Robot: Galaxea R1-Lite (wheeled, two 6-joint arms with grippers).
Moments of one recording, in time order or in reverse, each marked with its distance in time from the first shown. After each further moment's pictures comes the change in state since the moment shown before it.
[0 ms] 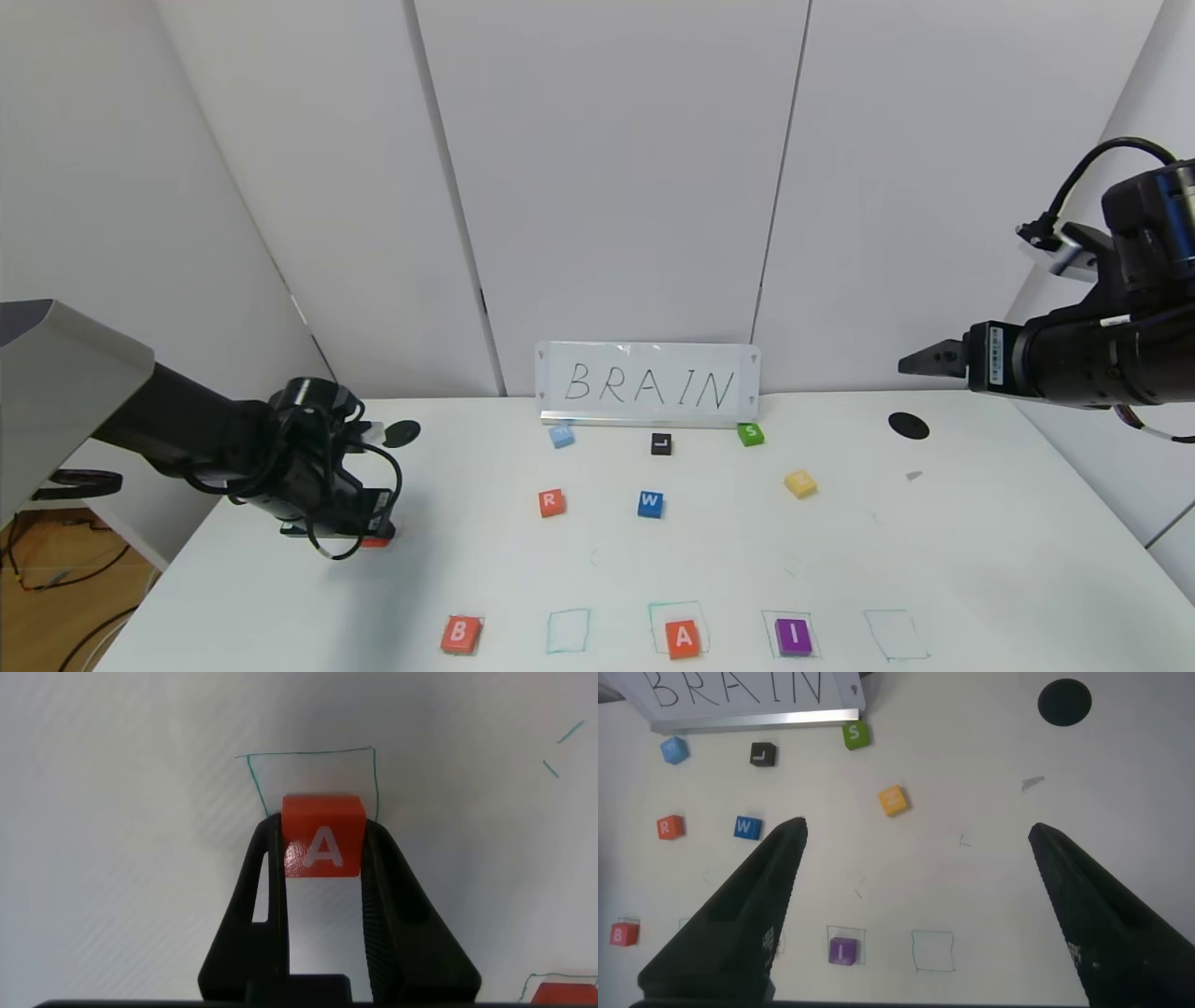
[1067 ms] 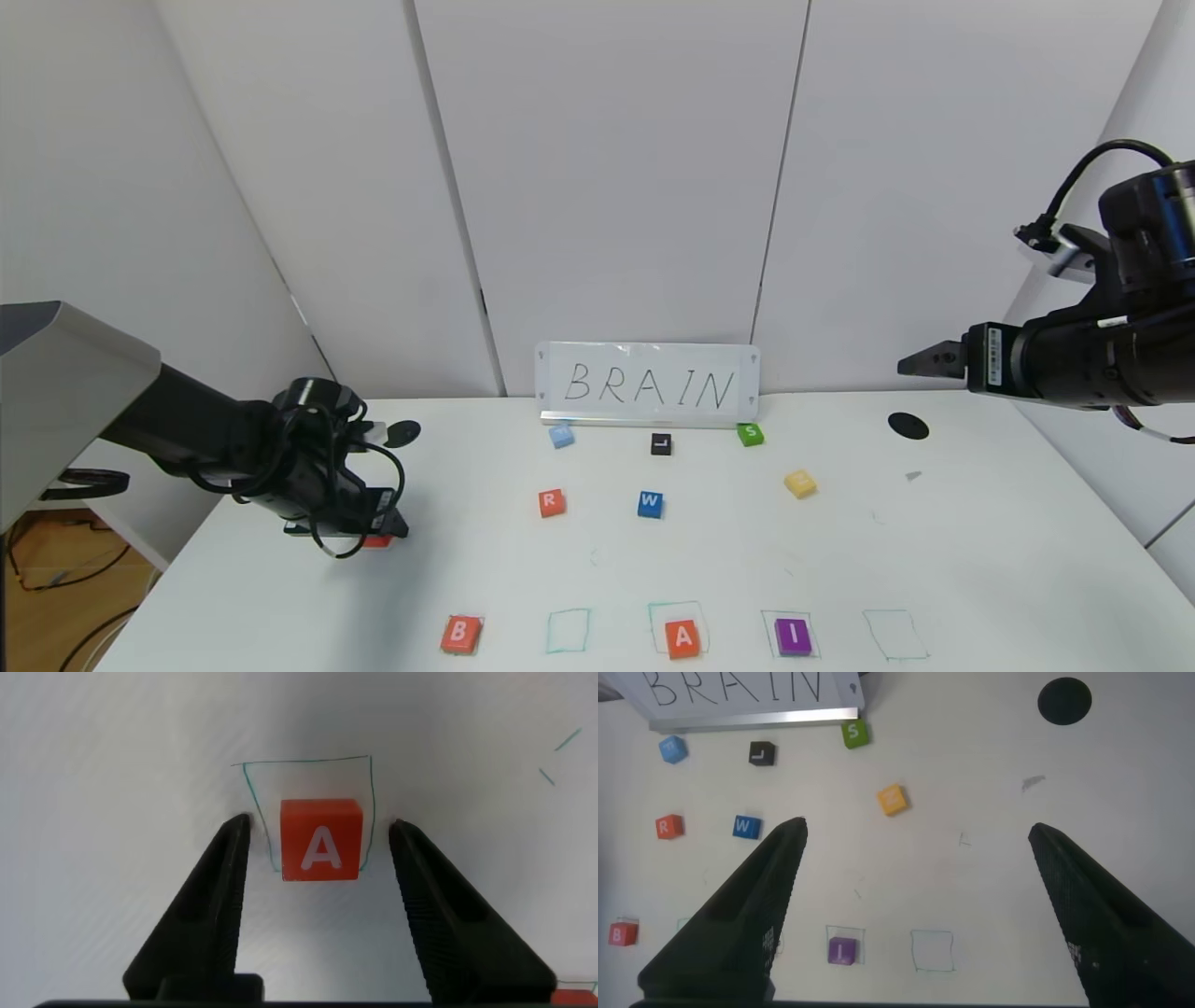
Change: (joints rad) left arm -0.001 0.017 -0.013 0.003 -0.002 -0.006; right arm -0.001 0.003 0.000 0.000 -0.001 0.000
